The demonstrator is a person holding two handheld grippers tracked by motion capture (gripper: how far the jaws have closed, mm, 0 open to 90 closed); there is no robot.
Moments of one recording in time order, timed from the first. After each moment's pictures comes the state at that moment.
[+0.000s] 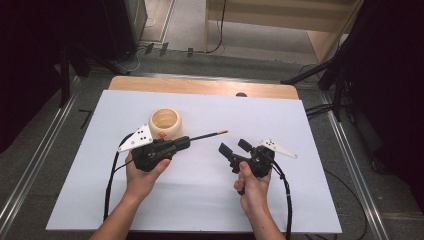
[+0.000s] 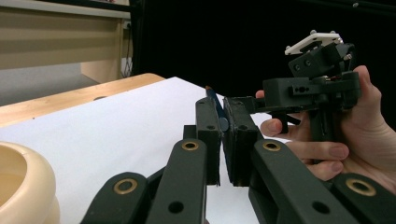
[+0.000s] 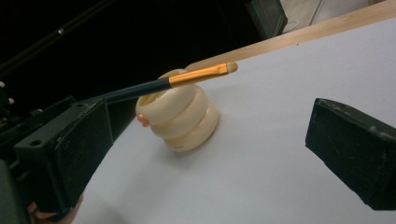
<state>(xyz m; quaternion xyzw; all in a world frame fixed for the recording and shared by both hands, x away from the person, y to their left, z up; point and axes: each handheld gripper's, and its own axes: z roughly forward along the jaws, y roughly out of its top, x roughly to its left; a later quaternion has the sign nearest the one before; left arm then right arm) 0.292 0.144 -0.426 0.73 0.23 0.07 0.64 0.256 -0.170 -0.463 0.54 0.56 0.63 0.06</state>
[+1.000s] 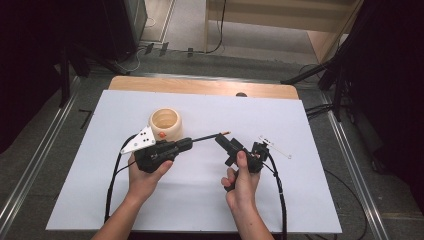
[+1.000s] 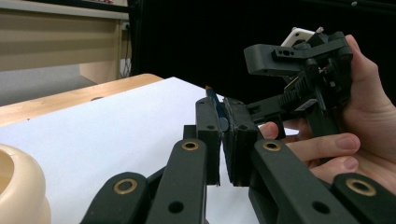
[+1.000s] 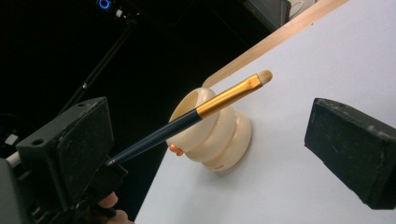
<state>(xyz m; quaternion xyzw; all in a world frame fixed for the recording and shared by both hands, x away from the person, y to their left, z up) 0.290 0.138 -0.431 0.73 0.22 0.07 0.64 0.265 -0.153 -0.461 0.61 0.45 0.66 -0.03</state>
